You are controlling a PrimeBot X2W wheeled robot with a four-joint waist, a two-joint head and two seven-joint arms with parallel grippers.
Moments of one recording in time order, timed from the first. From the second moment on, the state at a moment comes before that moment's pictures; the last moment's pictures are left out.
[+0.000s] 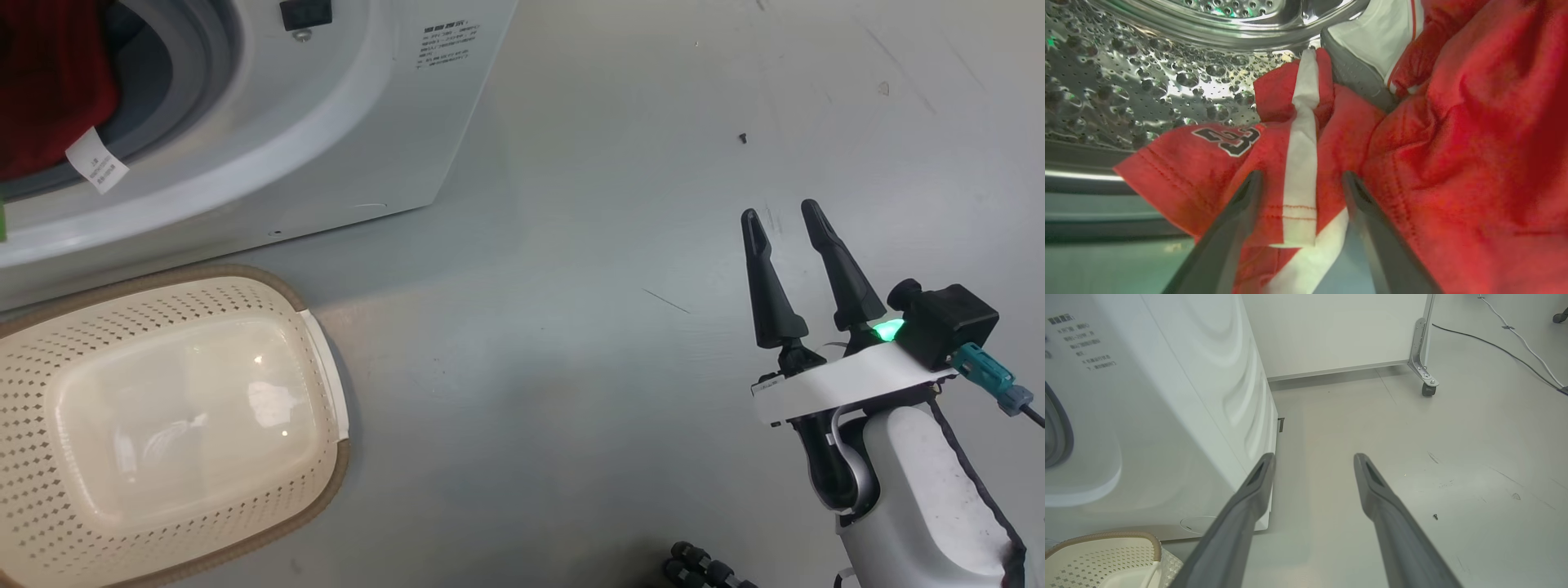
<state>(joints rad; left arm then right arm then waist) -0.82 0.39 -0.07 0.53 -0.08 0.07 0.37 -0.27 -0.10 0.24 0.16 0.48 0.12 -0.25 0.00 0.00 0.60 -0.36</state>
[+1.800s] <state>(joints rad) -0.74 0.22 -0.02 0.67 -0.20 0.06 -0.02 -0.24 -0.12 0.20 0.21 0.44 0.12 -0.25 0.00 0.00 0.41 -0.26</state>
